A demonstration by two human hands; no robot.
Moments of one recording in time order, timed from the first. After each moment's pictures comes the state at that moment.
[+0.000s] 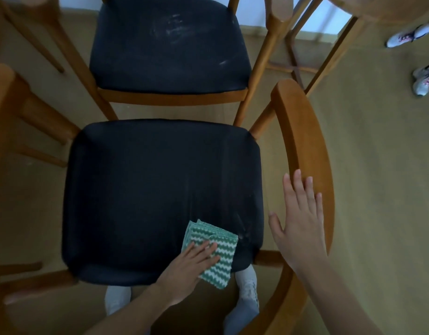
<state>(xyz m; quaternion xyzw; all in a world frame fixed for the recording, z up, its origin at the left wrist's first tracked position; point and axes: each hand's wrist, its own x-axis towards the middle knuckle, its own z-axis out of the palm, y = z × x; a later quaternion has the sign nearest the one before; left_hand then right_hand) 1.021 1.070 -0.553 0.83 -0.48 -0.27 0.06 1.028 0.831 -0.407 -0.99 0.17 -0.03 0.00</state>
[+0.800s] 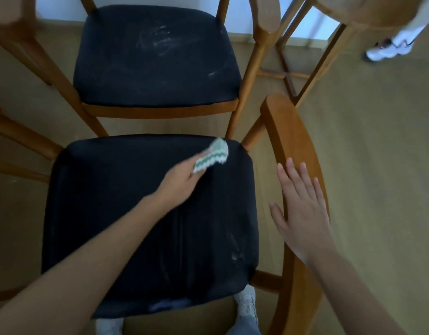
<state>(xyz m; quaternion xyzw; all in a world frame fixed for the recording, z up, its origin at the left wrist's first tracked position) 1.223 0.988 -0.470 0.81 -0.19 -0.26 0.49 1.078 0.791 -0.399 -0.99 0.11 -0.01 0.00</state>
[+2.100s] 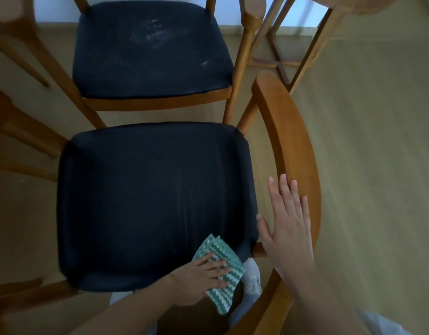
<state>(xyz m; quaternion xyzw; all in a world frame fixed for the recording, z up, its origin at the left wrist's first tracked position) 1.029 1.048 -0.535 0.65 -0.65 -0.38 0.04 1.007 0.854 -0.399 -0.97 0.21 -0.02 0.10</state>
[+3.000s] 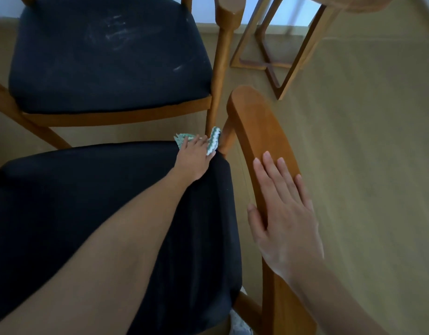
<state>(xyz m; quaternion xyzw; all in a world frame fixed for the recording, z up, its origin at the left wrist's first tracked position) 1.297 0.845 -0.559 0.93 -0.28 -0.18 0.16 1.095 0.770 -0.404 -0.99 0.13 -0.03 0.08</state>
